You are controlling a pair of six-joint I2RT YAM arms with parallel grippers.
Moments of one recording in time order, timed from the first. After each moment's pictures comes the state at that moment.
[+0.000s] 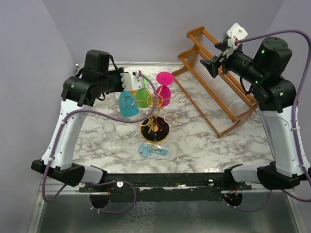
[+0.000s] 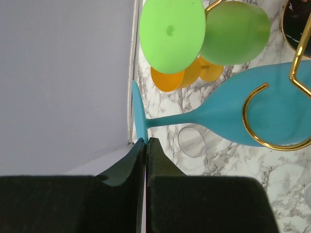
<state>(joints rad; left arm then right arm) -0.36 1.37 1.85 -1.15 0.17 1.16 0.34 1.31 1.92 -0.65 -0.37 -0.43</state>
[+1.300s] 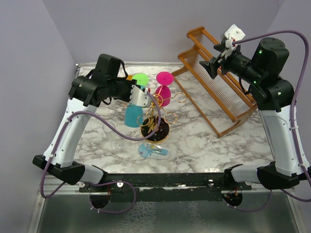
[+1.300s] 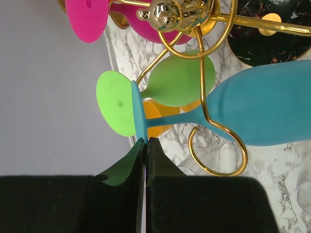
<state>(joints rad) -0.47 1.39 1.86 -1.25 0.33 1.38 0.34 1.31 1.90 -0.65 -0.37 -0.44</state>
